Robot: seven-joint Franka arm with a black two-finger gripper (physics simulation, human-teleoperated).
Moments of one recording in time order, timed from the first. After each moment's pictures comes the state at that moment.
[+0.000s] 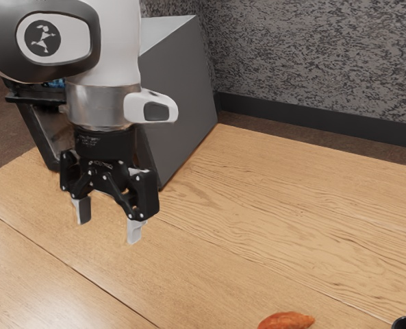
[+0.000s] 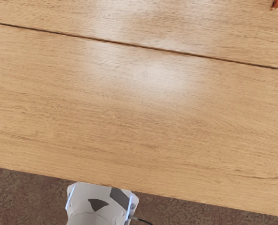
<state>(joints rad) 0.09 -0.14 -0.24 -1.51 -0.07 1.05 -0.34</state>
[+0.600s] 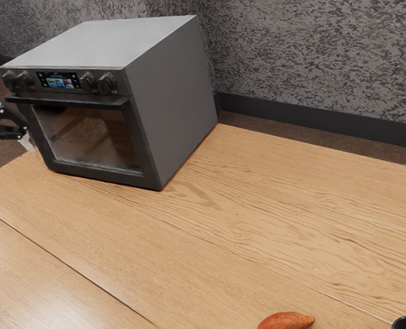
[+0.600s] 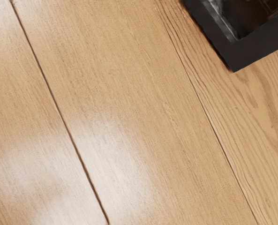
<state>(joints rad) 0.35 -0.57 0.13 -2.01 -0.05 1.82 -0.74</state>
